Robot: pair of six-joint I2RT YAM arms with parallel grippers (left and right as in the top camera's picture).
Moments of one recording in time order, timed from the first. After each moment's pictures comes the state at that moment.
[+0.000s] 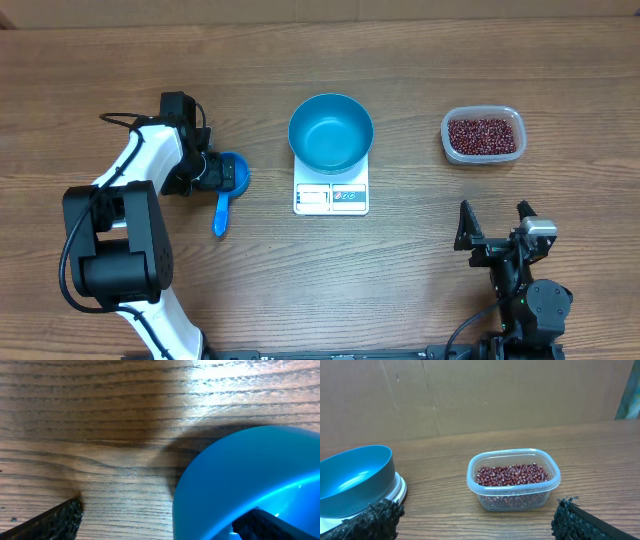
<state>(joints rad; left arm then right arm) 0.06 1.97 1.28 -0.83 0.02 -0.03 -0.09 0.01 0.05 -0.13 -0.12 0.10</state>
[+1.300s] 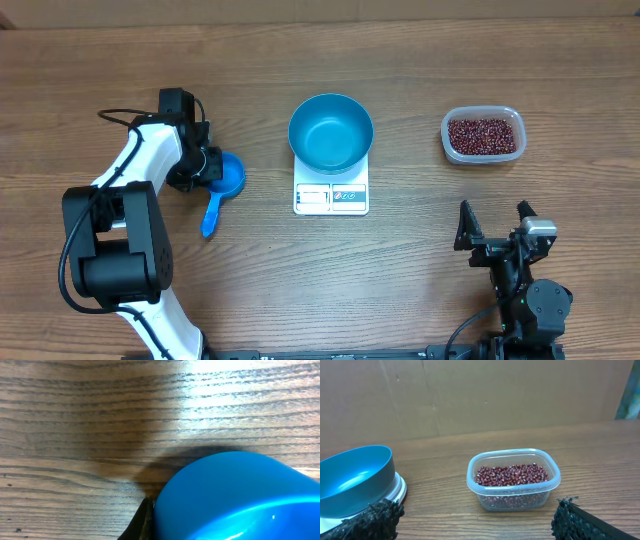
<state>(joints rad) 0.06 1.97 1.30 -0.80 0.03 -0.04 -0.09 0.01 0.05 -0.13 -0.12 0.10</state>
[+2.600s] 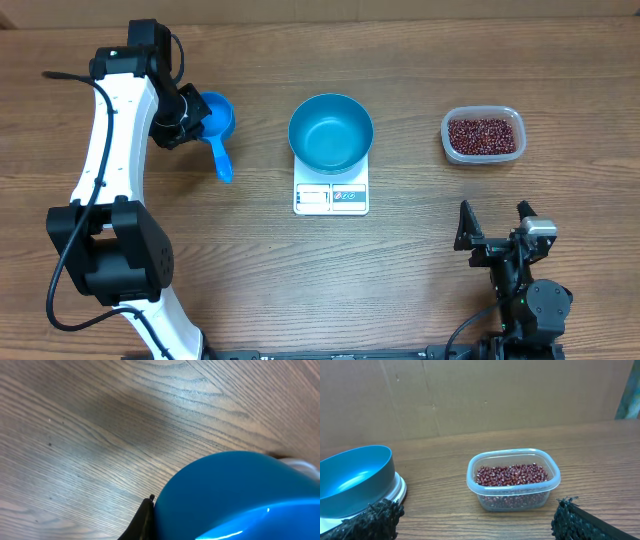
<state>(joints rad) 0.06 1.98 1.83 -1.27 0.10 -0.58 -0.09 0.01 0.05 -0.13 -0.12 0.10</state>
